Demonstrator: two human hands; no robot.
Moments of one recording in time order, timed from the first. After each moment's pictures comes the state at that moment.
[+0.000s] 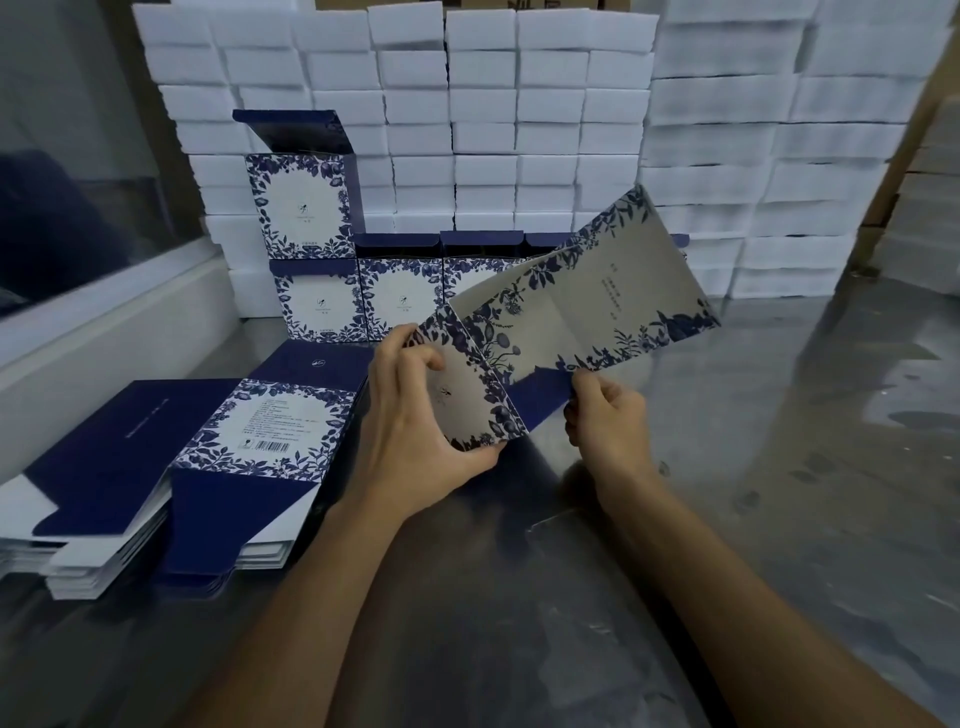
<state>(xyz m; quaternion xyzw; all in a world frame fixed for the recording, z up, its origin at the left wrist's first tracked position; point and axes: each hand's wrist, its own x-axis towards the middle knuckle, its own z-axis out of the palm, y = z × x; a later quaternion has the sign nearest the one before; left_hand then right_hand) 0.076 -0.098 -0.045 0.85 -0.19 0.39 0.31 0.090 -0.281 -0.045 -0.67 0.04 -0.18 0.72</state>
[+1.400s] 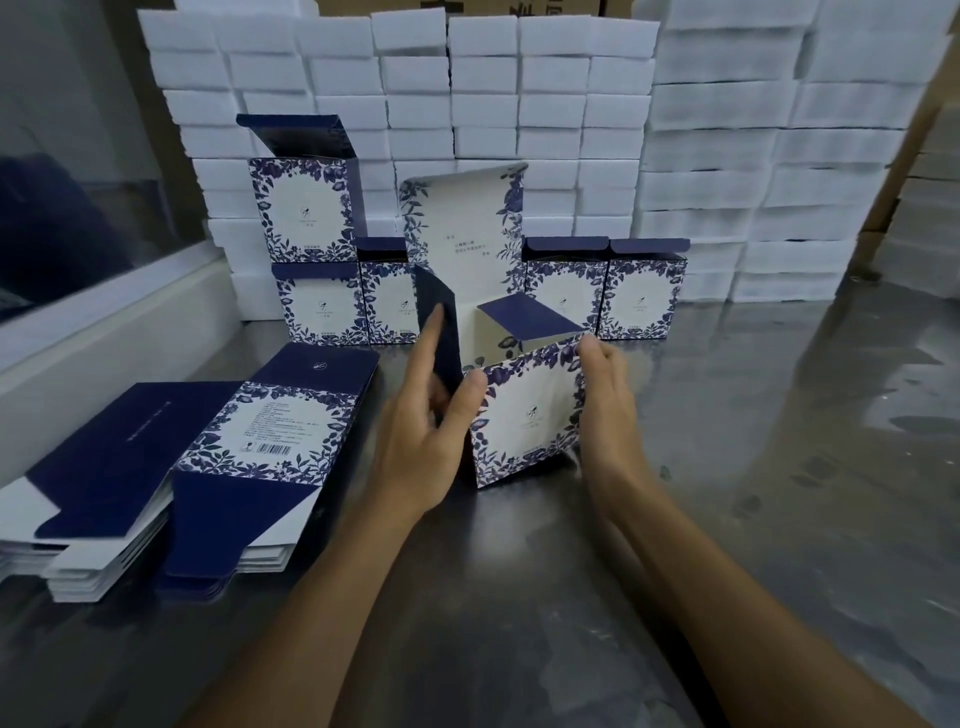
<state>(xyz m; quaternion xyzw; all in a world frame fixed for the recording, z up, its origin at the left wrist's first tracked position) 0.074 -0.110 -0.041 0.77 -0.18 0.31 0.53 0.081 -0.272 -0.032 -0.66 -0.01 -0.19 0.73</state>
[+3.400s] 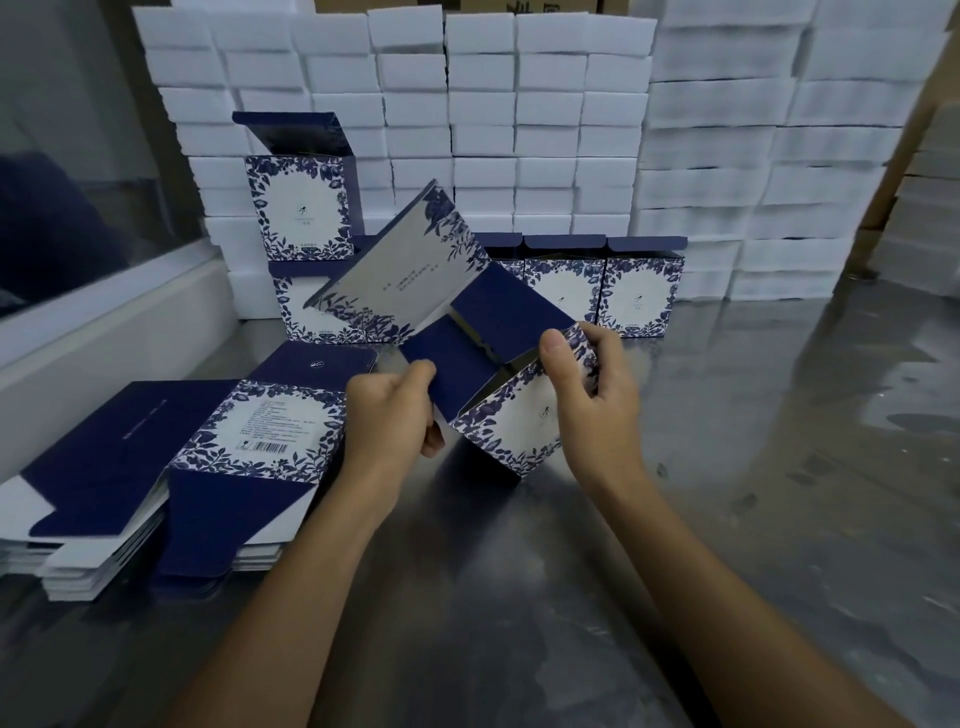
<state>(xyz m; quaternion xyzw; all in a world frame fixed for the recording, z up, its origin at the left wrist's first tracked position) 0.071 -0.105 -0.014 0.71 0.03 0.20 0.68 0.066 -0.264 -0.021 -0.72 -0.04 -0.28 0.64</state>
